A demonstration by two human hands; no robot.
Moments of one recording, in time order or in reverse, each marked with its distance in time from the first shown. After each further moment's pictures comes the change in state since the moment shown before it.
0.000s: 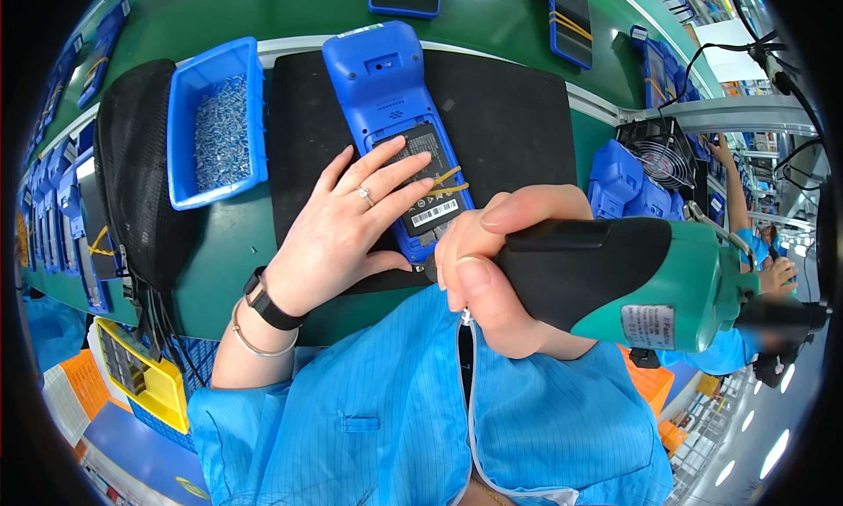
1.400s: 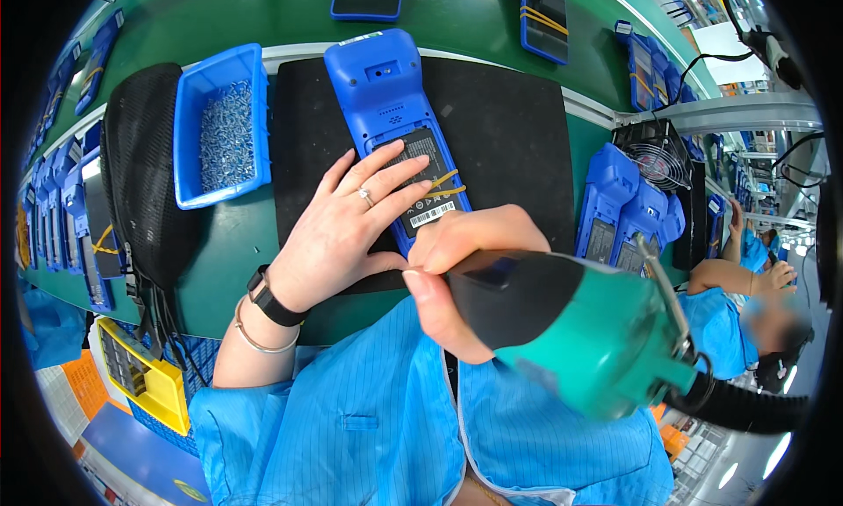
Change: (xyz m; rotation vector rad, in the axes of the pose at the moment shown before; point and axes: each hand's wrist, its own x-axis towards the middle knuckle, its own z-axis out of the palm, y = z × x) left_hand -0.001 -0.002 -0.002 0.026 -0.038 0.022; right_hand 0.000 0.010 0.022 0.051 0.004 -0.099
